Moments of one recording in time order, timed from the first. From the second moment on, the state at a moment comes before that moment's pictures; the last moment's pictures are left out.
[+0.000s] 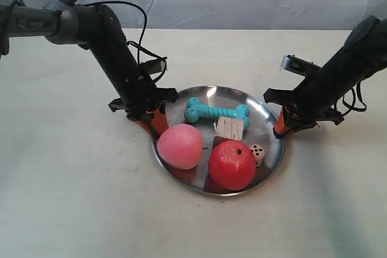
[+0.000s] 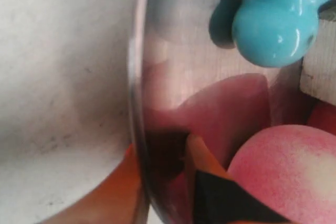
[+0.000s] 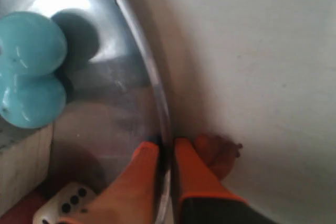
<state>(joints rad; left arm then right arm) -0.36 2.34 -1.68 -0.61 1.24 0.37 -0.05 2.11 -1.21 0.64 0.90 -0.45</state>
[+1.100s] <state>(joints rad) -0.20 2.22 -1.78 -0.26 1.22 0.23 0.12 2.40 -1.93 0.63 1.23 -0.21</state>
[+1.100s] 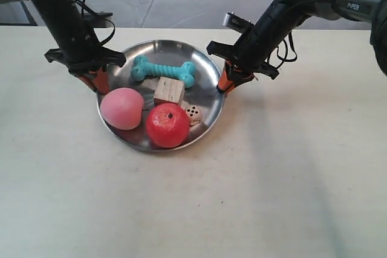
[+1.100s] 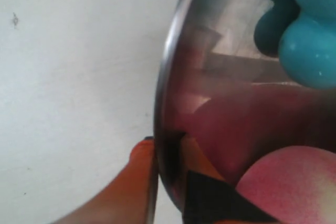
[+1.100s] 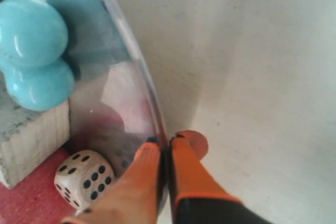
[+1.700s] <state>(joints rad) -0.16 2.22 -1.69 -0.16 1.23 0.23 0.21 2.46 -1.94 0.63 1.23 -0.16</state>
